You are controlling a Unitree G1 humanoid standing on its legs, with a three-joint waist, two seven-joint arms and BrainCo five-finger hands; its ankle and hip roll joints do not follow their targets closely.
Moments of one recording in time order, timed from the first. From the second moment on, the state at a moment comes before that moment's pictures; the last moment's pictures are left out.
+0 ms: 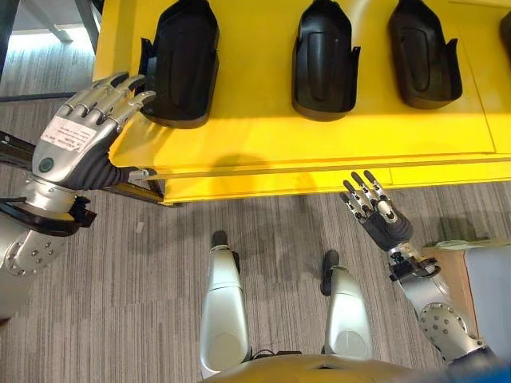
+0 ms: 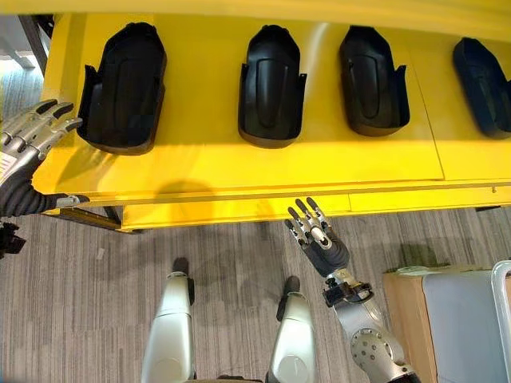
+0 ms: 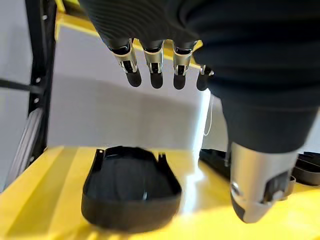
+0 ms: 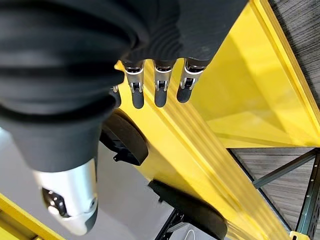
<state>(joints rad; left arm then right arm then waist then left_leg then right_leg) 0.29 1.13 0.35 -0.34 0.45 -0.24 0.27 0.13 -0.50 0.24 -0.14 1.23 -0.12 0.23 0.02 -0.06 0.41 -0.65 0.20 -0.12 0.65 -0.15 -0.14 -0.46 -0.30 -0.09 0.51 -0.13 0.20</state>
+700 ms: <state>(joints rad) 0.26 1.07 0.20 -0.15 0.50 -0.21 0.19 0.15 -0.53 0.24 -0.15 1.23 -0.13 0.23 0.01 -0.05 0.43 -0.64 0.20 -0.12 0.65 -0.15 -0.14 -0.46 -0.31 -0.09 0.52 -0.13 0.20</state>
